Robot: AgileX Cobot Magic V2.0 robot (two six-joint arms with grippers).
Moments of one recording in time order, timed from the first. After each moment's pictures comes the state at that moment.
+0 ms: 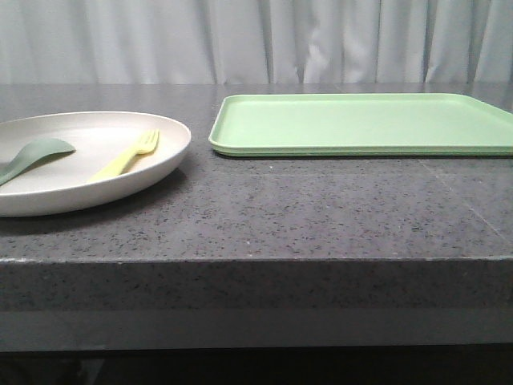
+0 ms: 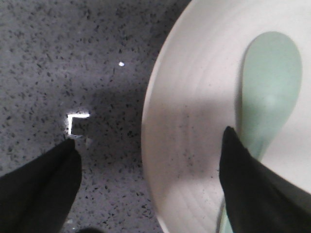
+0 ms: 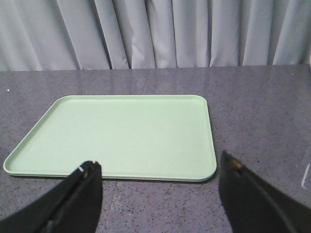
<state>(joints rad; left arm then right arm) -0.07 1.58 -1.27 -0.05 1.07 -0.03 0.02 0.37 -0.62 0.12 0.48 0.01</state>
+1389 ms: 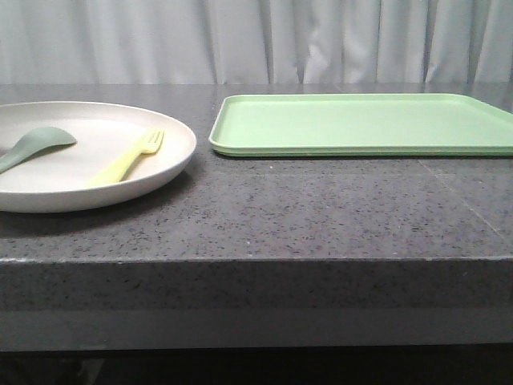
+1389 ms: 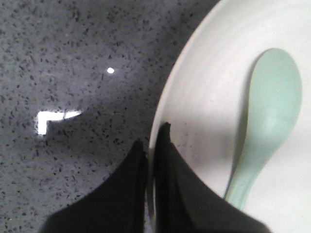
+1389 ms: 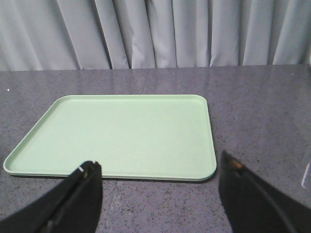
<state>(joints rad) 0.00 1.57 -1.27 -0.19 1.07 0.02 0.02 0.37 -0.62 0.12 0.48 0.01</state>
